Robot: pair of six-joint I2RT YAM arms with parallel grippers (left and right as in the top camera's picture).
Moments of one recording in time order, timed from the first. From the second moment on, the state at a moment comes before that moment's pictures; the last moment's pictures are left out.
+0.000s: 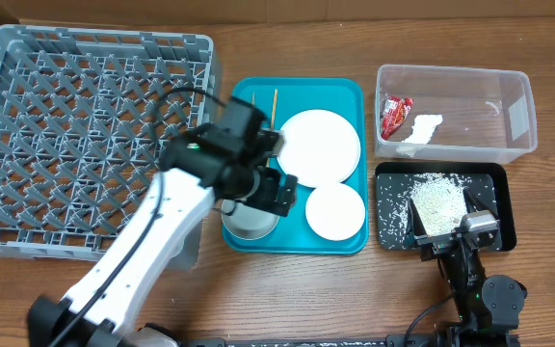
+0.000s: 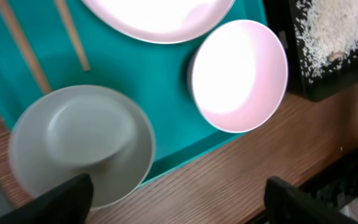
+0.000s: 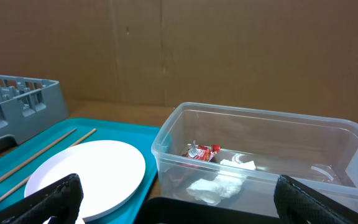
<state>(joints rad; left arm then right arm) -0.49 1.53 1.32 -1.06 0.27 -0.19 -0.05 0.01 0.02 -0.01 -0.24 -0.01</state>
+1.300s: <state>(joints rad) -0.68 1.92 1.32 -0.76 0.08 -0.34 -0.05 0.01 0.02 -0.01 -0.24 -0.01</state>
